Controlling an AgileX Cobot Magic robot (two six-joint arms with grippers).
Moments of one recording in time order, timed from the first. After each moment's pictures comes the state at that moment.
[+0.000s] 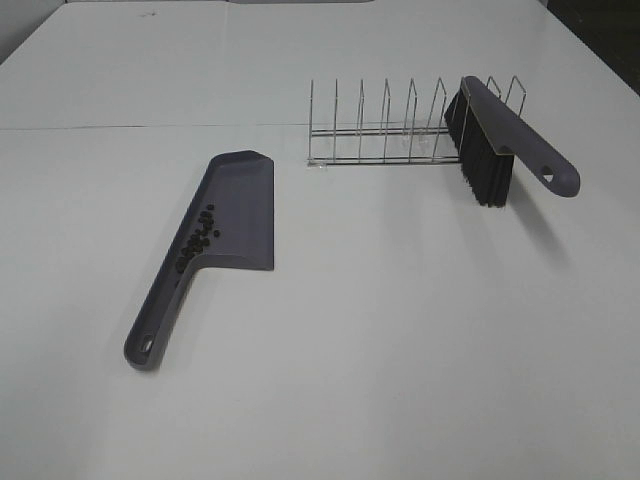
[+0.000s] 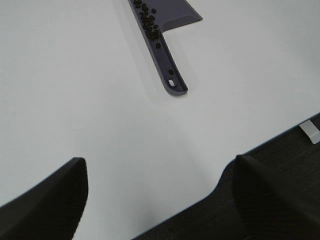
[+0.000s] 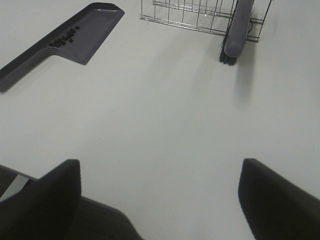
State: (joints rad) left arm -0.43 0.29 -0.50 -0.07 1.06 0.05; right arm 0.08 0.10 -0.51 0.17 1.08 -0.22
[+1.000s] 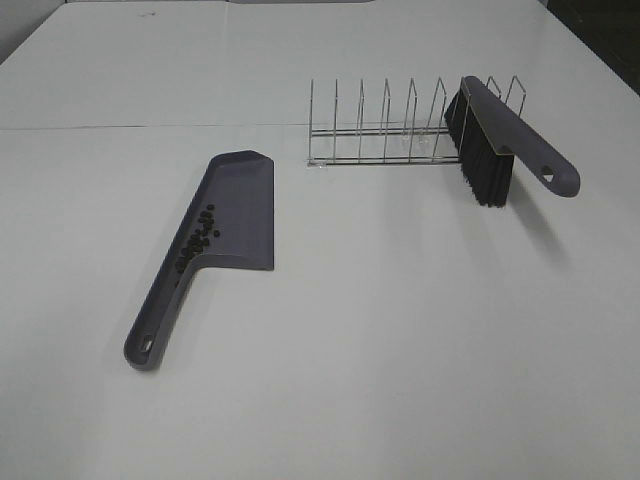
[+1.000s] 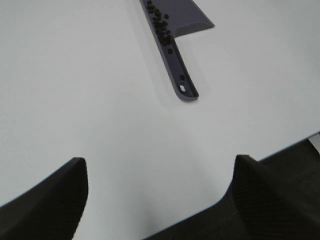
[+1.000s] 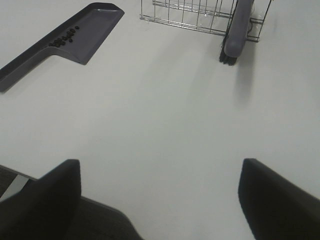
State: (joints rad) left arm -0.34 0.25 -0.50 -0.07 1.06 0.05; right arm 0.08 0.10 -0.51 0.17 1.08 -0.22
